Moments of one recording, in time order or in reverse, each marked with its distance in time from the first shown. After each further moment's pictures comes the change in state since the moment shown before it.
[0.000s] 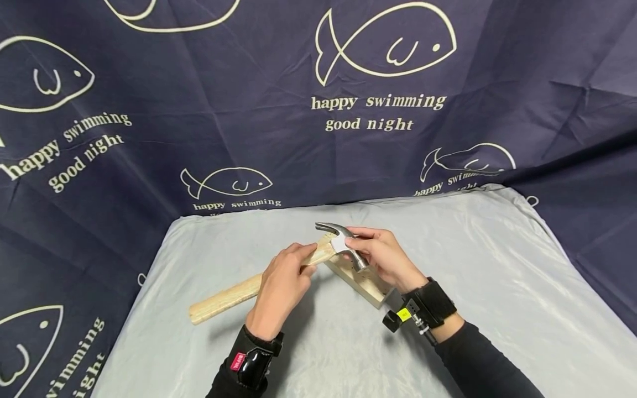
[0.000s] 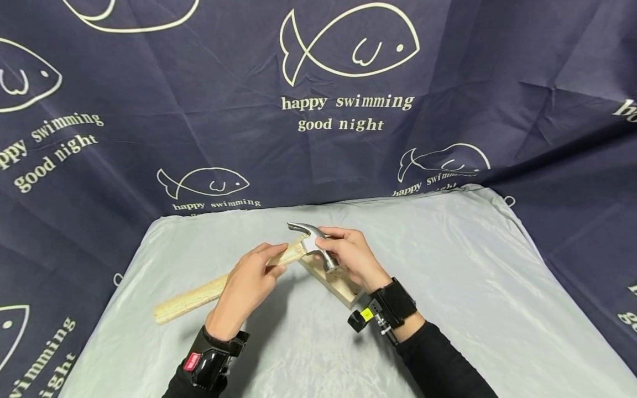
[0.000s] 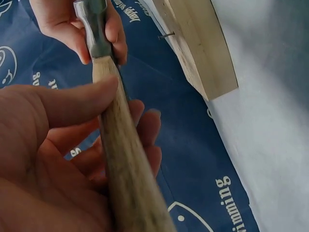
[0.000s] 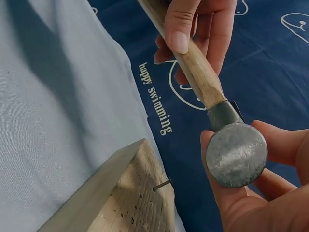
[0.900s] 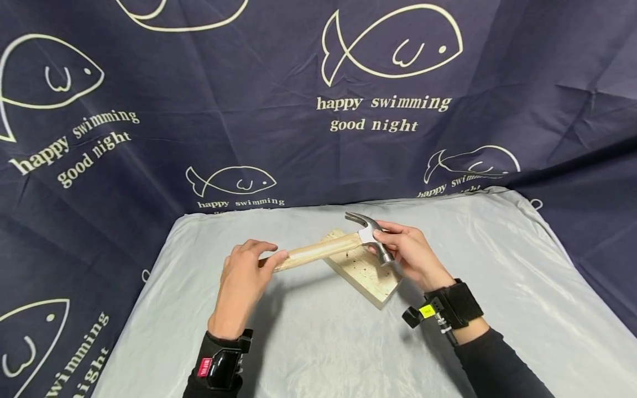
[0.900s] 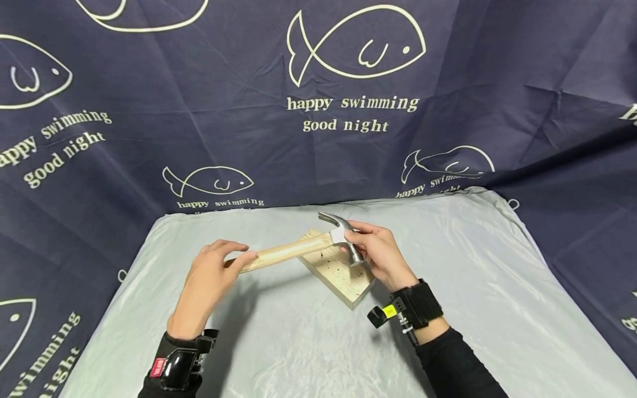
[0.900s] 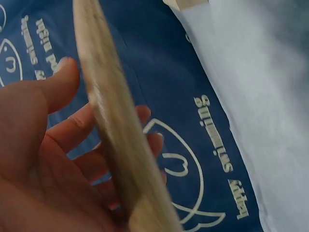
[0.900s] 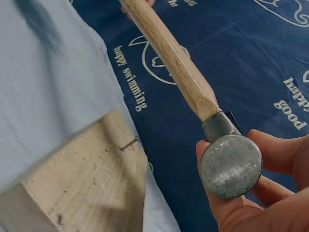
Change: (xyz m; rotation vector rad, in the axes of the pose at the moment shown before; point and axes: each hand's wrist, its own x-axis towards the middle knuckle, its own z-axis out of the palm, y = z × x) left_hand -0.015 -0.043 -0.044 0.035 0.145 -0.134; right_hand -0.010 -0.015 -0.039 0.106 0.057 0.005
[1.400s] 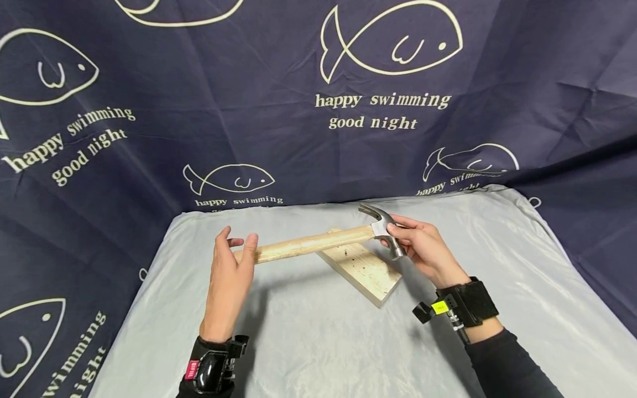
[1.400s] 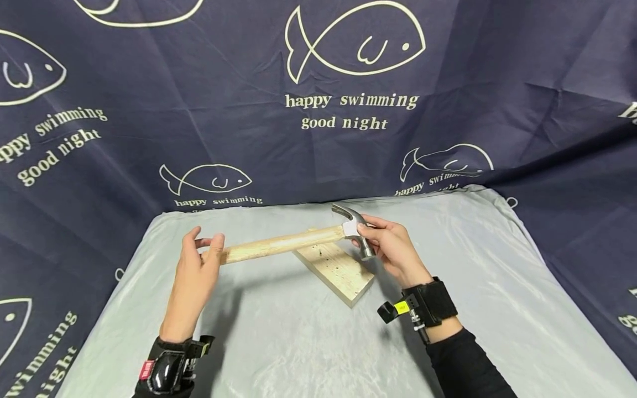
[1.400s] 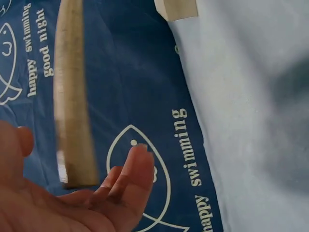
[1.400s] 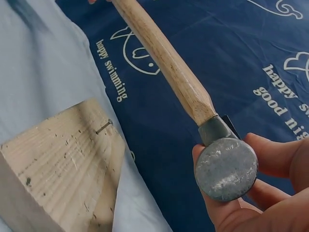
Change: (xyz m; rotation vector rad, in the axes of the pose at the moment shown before) left_hand -0.003 -0.017 0.000 -0.330 0.099 -0.292; right_hand -0.011 -0.017 -0.020 0.017 0.029 -0.013
